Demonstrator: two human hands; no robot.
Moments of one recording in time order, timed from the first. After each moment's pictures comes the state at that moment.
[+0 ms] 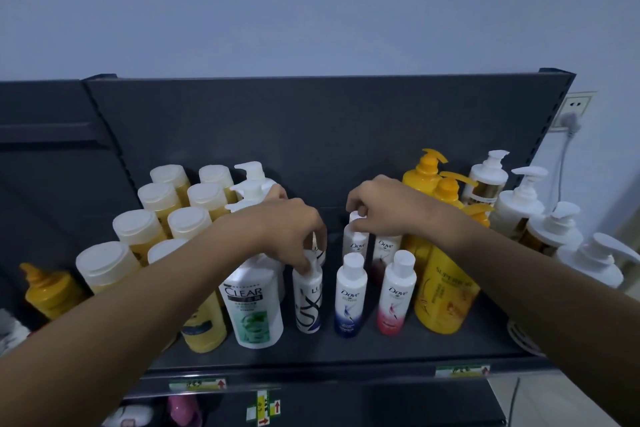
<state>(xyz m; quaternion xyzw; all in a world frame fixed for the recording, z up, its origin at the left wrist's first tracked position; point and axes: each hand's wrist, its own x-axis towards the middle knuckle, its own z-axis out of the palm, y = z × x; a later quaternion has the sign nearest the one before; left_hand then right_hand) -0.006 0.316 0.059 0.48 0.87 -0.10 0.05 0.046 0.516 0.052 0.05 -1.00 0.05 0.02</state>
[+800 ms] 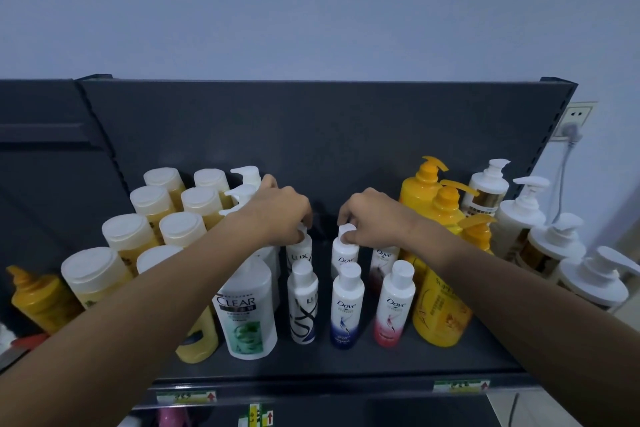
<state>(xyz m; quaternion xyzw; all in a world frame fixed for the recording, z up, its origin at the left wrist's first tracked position) -0.053 0.329 0.035 0.41 0.90 -0.10 -0.06 0.024 0.519 0.025 0.04 -1.00 0.08 0.03</state>
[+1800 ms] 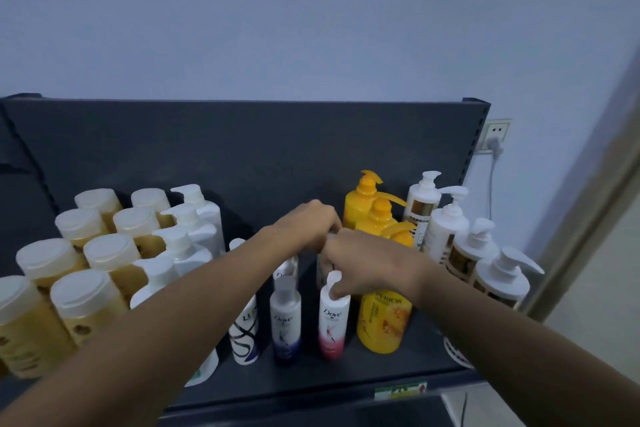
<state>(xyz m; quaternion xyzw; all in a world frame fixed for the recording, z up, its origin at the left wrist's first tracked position) -0.011 0.461 0.034 0.46 0.89 0.05 0.06 0.110 0.548 0.041 0.09 -0.99 0.02 -0.06</state>
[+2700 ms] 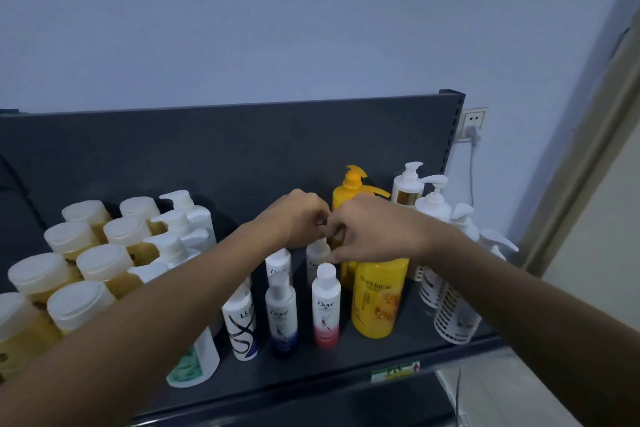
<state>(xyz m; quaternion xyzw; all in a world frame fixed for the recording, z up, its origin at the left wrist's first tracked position) 0.015 0.443 0.066 0.45 0.89 0.11 0.04 0.141 0.559 0.090 0.05 -1.00 0.06 0.02</state>
